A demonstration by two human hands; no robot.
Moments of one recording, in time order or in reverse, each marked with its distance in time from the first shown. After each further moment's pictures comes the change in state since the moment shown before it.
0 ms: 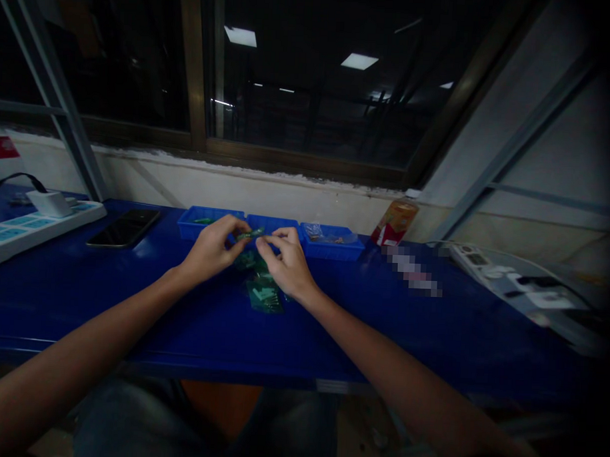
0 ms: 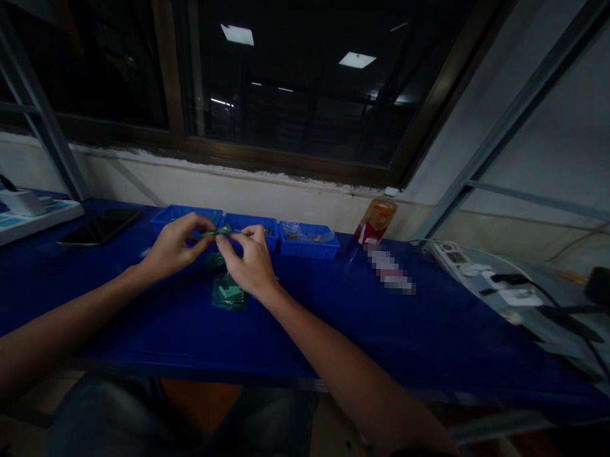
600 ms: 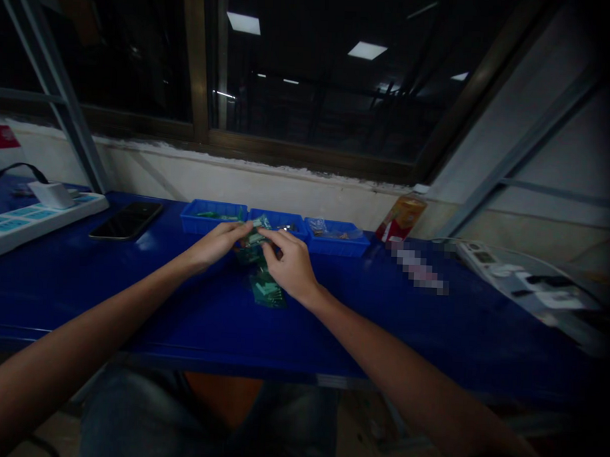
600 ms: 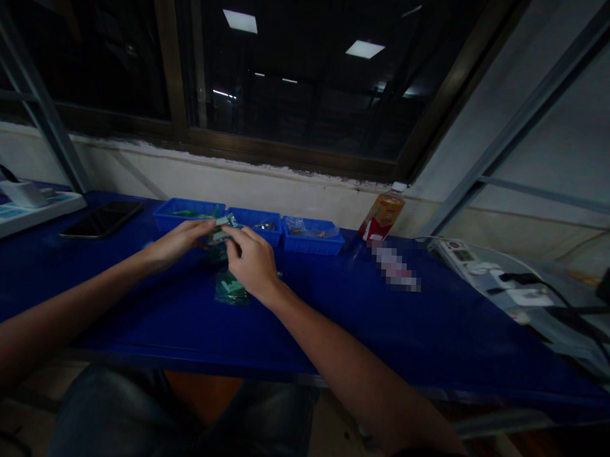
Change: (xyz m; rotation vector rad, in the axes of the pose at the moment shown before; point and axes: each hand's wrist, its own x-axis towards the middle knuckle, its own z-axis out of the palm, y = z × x) left_hand 0.005 -0.006 0.003 -0.449 -0.251 -0.416; right_hand -0.003 -0.002 0.000 -0.102 -0.042 -0.190
